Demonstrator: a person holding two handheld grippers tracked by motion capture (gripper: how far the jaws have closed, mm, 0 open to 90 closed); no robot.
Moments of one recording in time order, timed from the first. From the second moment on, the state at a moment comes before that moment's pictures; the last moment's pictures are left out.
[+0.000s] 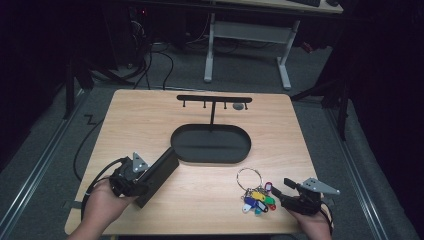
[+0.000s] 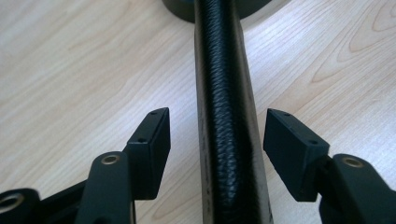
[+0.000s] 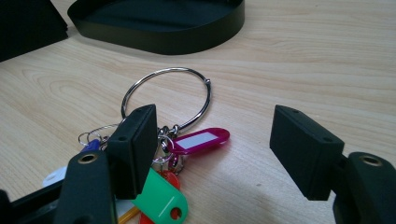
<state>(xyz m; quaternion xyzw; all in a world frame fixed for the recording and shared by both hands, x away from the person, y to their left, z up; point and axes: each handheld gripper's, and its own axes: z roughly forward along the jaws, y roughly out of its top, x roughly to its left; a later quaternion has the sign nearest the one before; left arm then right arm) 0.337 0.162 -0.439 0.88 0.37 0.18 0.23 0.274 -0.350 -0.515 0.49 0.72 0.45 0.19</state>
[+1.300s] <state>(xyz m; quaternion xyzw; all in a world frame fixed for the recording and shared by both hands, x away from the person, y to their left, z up) 0.357 0.130 -0.444 0.93 0.31 0.14 0.14 0.272 -0.348 -0.519 0.49 0.72 0.45 0.18</state>
